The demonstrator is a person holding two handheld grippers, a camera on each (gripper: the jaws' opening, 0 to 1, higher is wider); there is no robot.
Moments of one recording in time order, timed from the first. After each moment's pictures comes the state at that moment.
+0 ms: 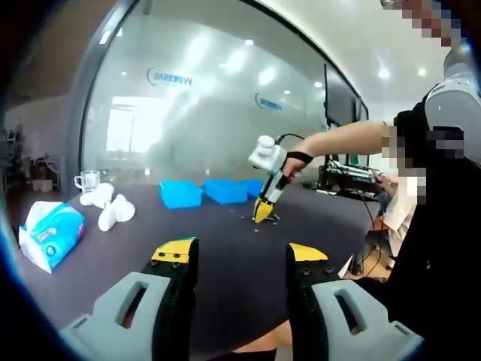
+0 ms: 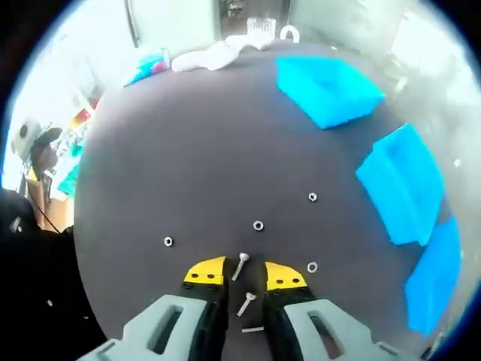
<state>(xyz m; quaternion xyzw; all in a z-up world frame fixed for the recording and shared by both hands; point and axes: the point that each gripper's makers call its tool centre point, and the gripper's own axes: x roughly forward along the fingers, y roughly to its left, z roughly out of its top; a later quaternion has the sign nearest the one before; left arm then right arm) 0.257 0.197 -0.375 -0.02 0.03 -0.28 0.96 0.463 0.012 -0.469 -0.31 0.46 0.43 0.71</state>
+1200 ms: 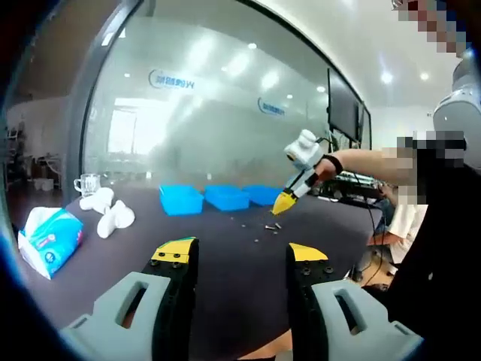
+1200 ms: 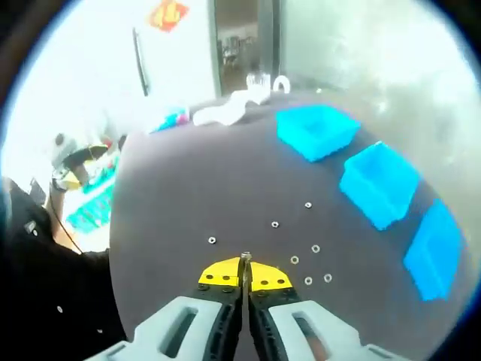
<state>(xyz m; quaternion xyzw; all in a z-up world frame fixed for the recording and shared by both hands) 0.264 0.193 -0.361 -0.03 0.02 -0.27 0.96 0.425 -0.015 -0.407 -0.19 0.33 0.46 0.80</state>
